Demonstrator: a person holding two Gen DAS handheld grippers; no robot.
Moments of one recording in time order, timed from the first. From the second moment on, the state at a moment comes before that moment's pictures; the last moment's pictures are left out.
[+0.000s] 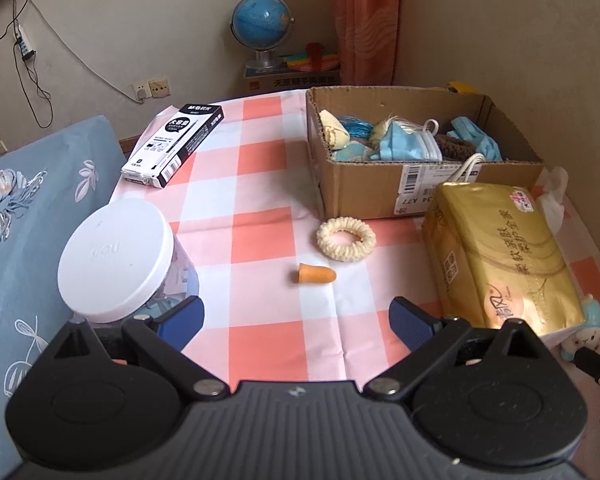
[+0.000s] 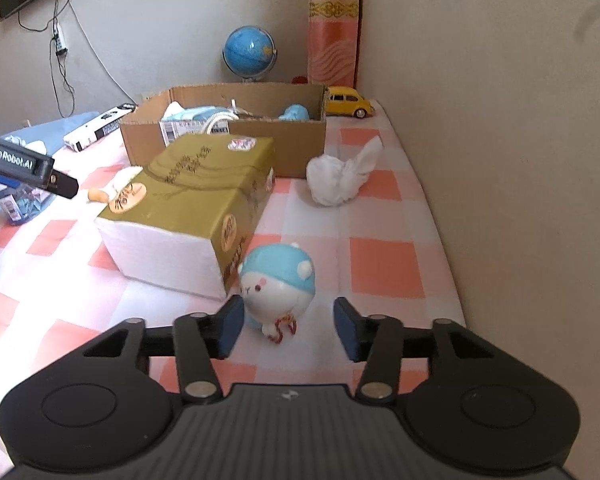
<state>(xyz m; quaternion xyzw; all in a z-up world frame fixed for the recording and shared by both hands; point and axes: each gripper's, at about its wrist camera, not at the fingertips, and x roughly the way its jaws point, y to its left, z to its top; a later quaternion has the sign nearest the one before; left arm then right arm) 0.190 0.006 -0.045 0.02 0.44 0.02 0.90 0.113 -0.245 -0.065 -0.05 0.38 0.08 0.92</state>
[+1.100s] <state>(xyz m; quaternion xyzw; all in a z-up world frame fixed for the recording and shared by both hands) 0.216 0.007 -0.089 -0.02 0.41 0.00 0.91 0.120 -0.244 -0.069 -0.08 0.38 0.04 0.92</state>
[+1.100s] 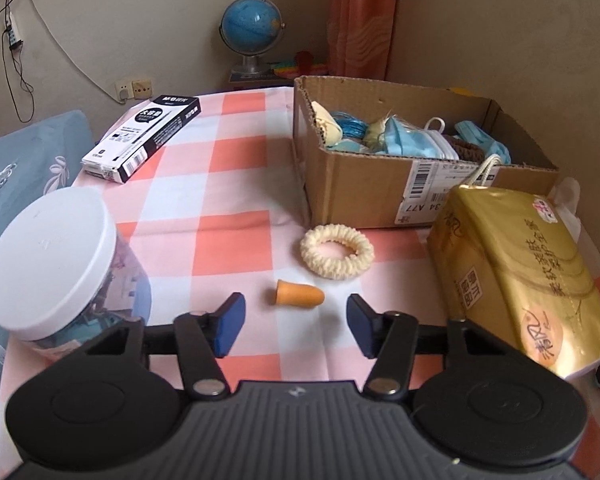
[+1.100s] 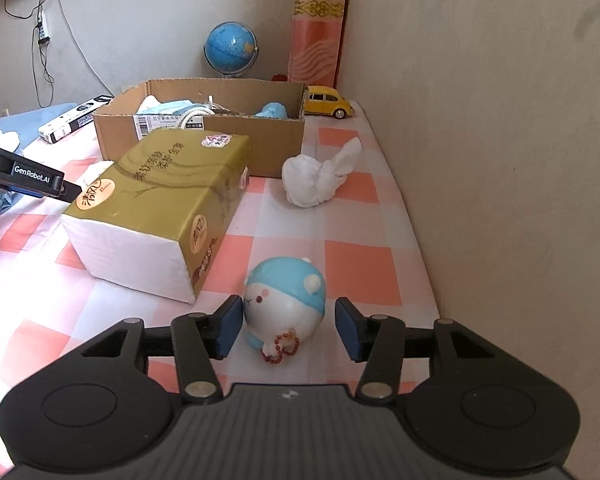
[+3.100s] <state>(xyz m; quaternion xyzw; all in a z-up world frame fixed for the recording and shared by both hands) 0.177 -0.003 -0.040 0.03 0.43 -0.09 0.90 0.111 -0.237 -0.033 -0.07 0.36 0.06 0.93</state>
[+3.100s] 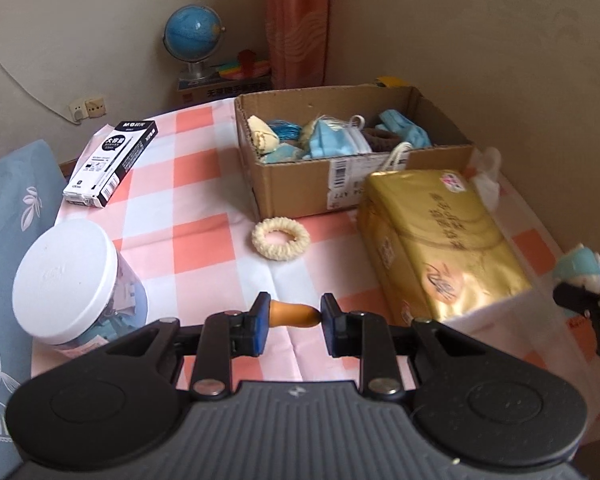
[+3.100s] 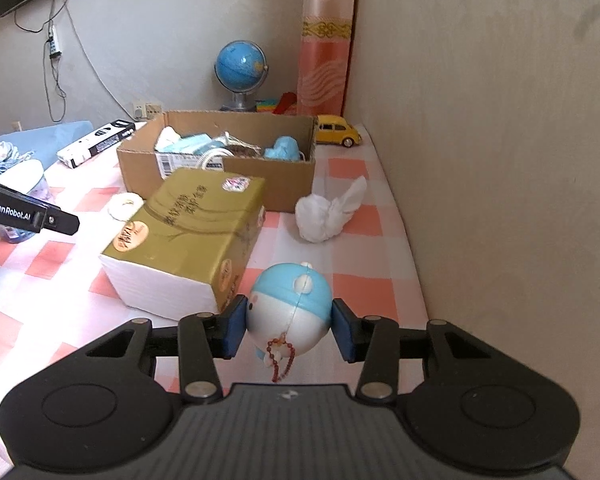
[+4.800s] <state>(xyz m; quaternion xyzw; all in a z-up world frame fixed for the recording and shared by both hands) 0.253 -0.018 0.044 0.05 0.35 -0.05 0.93 0.140 -0.217 0.015 -0.07 0.30 0.10 0.94</state>
